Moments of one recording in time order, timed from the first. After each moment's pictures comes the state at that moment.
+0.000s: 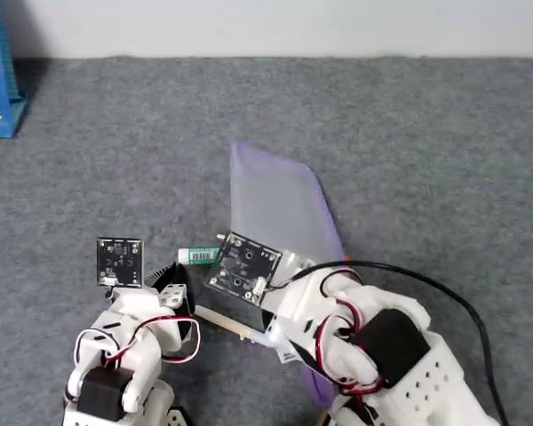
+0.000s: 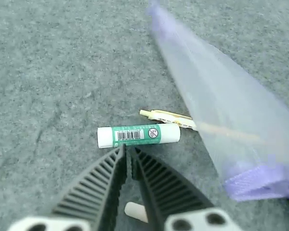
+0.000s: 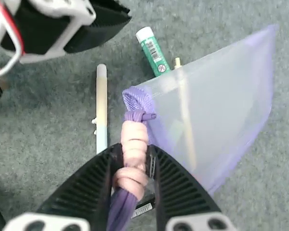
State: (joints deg) left arm 9.5 -103.6 84.3 70.6 19.1; right arm -44.1 -57.1 33.2 88.0 25.4
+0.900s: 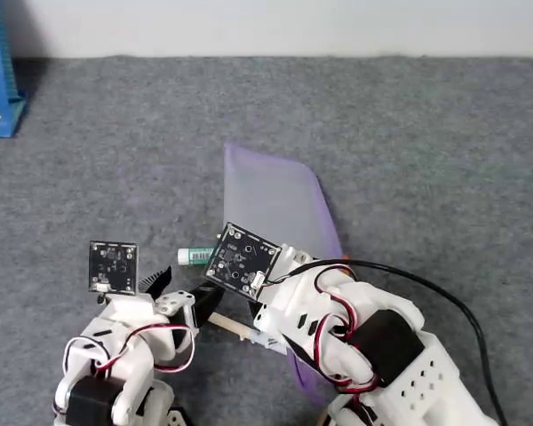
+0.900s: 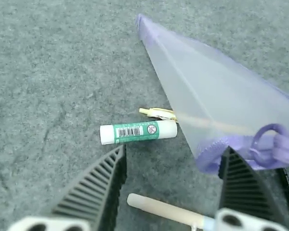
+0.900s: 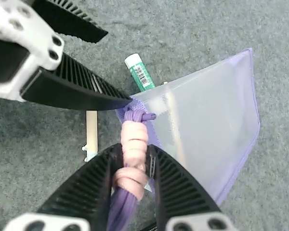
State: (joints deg) left arm 9.8 -103.6 77.5 77.4 17.4; right arm -44.2 -57.7 35.7 79.2 23.7
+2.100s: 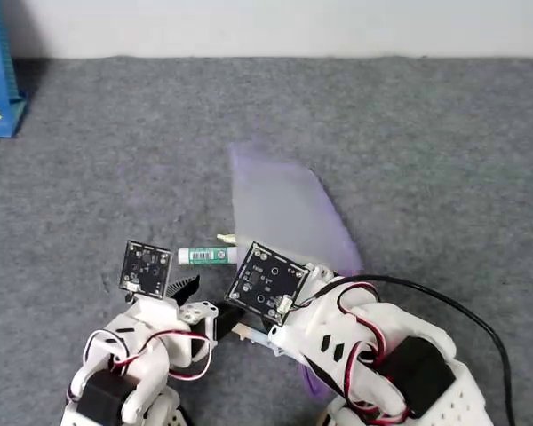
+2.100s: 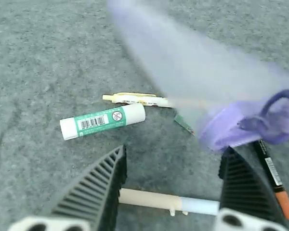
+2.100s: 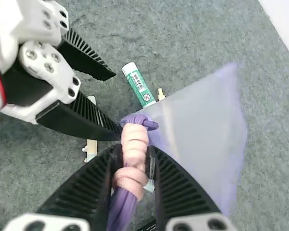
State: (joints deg) left arm 20.0 -103.6 81.6 75.4 18.0; right arm -44.4 -66.3 35.8 83.2 23.7
